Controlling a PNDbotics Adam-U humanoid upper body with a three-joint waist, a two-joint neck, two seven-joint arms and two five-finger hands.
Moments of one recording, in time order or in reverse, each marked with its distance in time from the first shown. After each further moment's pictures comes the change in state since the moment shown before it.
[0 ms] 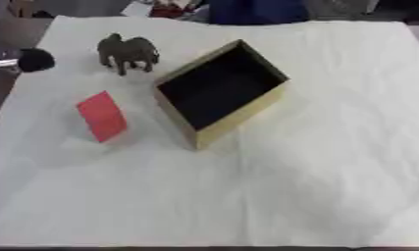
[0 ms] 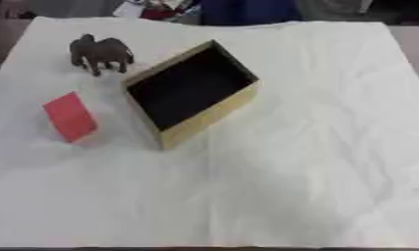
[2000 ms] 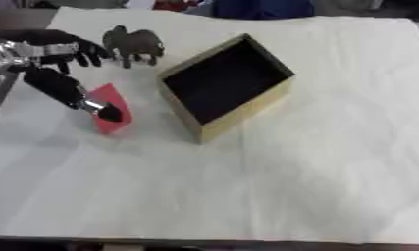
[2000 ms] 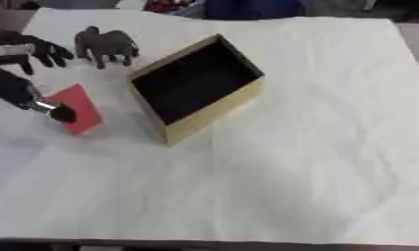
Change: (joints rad) left arm -0.233 -0.165 -0.320 0.286 0.174 0.244 -0.317; right arm -0.005 0.028 0.014 0.000 -0.001 0.020 0.018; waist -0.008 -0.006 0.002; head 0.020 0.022
